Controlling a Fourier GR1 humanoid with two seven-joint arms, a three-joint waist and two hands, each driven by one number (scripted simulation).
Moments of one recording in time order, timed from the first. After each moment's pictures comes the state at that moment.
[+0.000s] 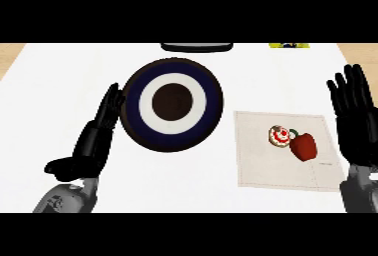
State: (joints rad) left arm -0.17 0.28 -0.32 -1.57 0.20 0.30 -0.14; right arm -0.16 -0.29 -0.04 -1.69 -0.28 -0.23 0.06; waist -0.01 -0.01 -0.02
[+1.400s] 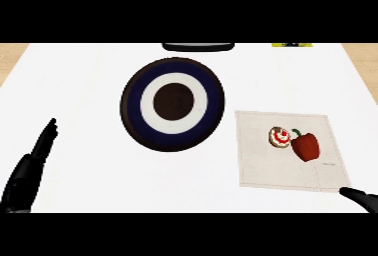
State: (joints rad) left arm 0.09 0.52 -0.14 -1.47 0.07 0.25 -0.15; right arm 0.25 -0.38 -0.20 -1.96 -0.23 -0.15 0.01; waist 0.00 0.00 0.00
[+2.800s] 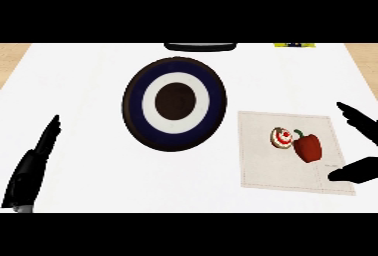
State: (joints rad) left arm 0.07 0.46 -0.08 -1.47 -0.01 0.18 -0.13; right arm -0.11 -0.65 -0.01 -1.48 0.02 0.30 0.36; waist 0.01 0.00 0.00
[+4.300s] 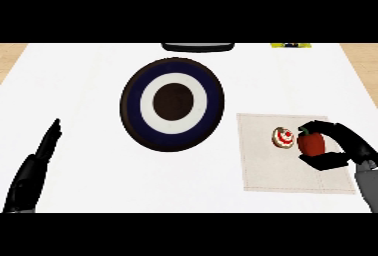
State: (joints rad) left arm 0.10 0.32 0.06 -1.50 -0.16 0.06 -0.14; right arm -0.24 -0.44 -0.07 -1.11 0.33 0.36 0.11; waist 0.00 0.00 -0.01
